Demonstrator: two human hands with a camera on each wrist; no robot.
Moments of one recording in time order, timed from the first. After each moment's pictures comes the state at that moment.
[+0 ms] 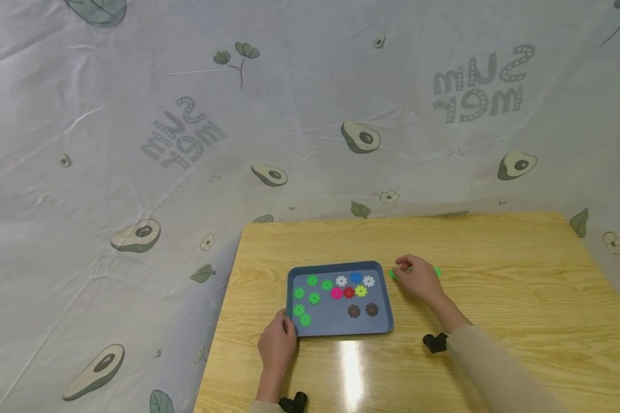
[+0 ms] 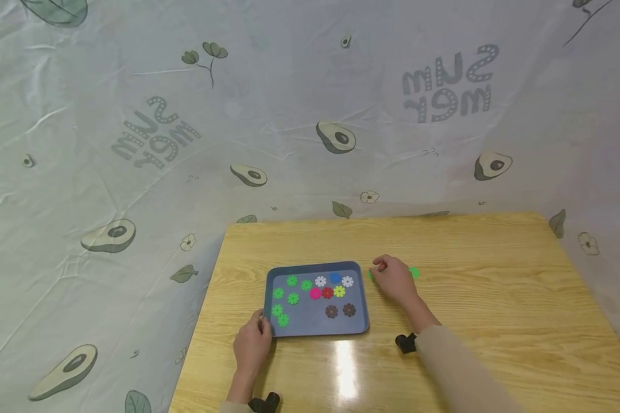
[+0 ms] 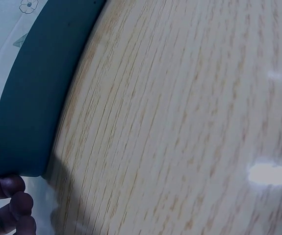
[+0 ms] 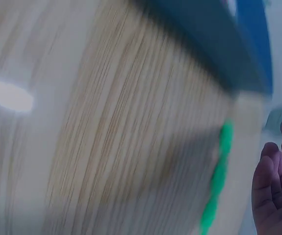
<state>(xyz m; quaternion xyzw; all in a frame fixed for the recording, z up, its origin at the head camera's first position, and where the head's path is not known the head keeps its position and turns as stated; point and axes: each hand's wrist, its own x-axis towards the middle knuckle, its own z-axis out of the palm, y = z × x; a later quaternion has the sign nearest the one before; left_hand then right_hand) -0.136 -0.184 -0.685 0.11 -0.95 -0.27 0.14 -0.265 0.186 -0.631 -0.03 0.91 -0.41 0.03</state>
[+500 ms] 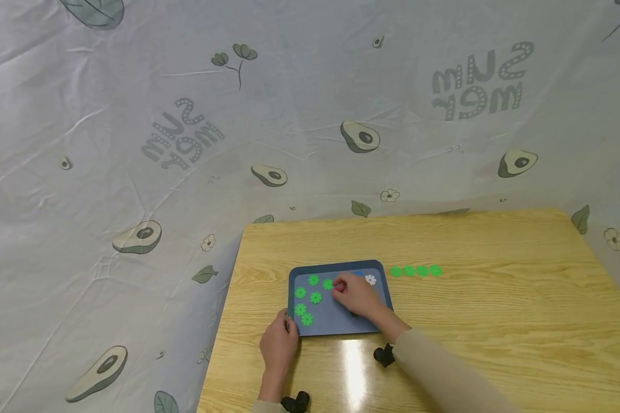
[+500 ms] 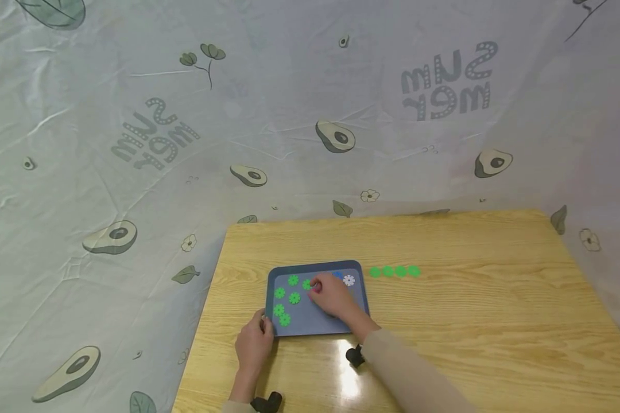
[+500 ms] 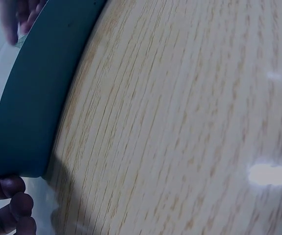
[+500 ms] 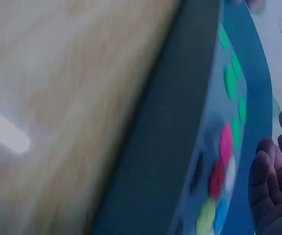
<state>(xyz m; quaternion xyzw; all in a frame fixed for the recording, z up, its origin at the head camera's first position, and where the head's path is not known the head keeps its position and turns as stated) -0.137 -0.183 -0.684 0.11 -0.95 -0.27 0.14 -0.237 0.045 -0.631 -0.15 0.88 -0.44 0.07</state>
